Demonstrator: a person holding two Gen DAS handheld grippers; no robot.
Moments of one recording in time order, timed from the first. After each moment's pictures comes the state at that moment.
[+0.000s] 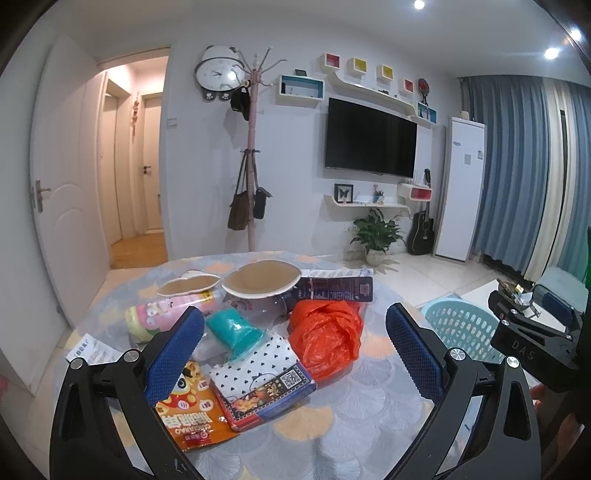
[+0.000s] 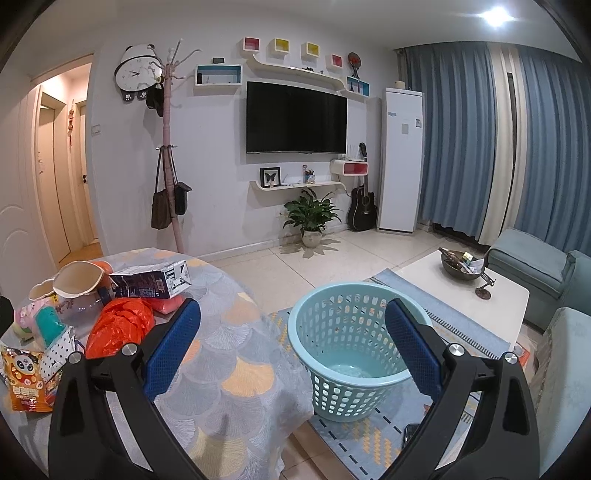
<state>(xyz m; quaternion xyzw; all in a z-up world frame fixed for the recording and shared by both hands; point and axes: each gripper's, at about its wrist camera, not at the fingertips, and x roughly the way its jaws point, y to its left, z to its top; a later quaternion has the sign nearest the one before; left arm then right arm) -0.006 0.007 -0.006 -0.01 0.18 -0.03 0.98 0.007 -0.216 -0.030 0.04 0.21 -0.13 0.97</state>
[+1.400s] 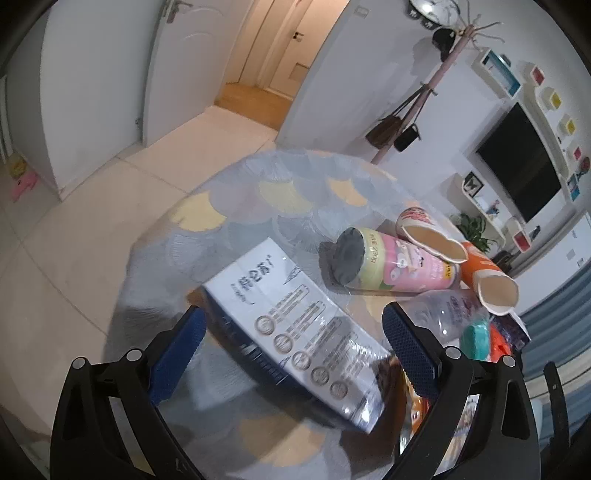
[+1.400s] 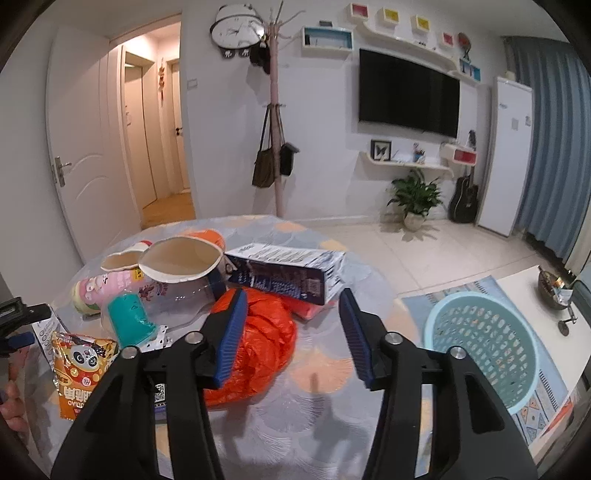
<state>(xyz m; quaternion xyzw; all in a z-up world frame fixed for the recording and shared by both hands) 0.038 0.244 -0.072 -0.29 0.37 0.15 0.87 0.094 -0.119 -0.037 0.00 0.28 0.08 0.96</state>
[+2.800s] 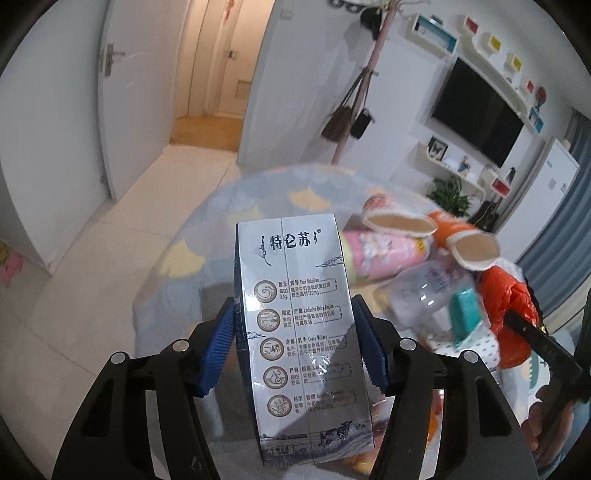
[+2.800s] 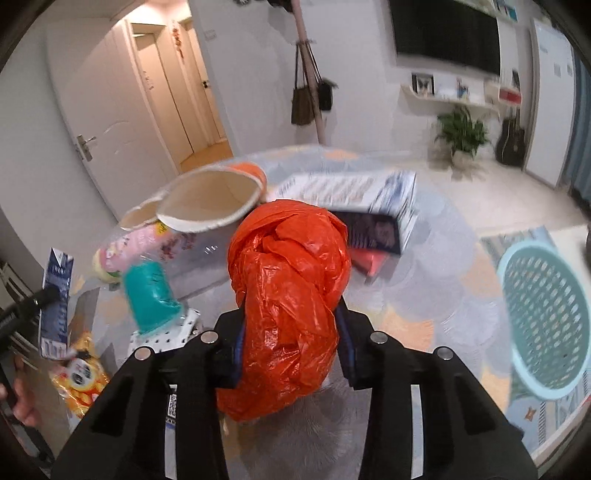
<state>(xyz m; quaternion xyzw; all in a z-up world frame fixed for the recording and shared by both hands) 0.026 0.226 -0.041 -0.17 0.35 0.08 0.92 0.118 -0.094 -0.077 0.04 0.39 0.16 0.91</state>
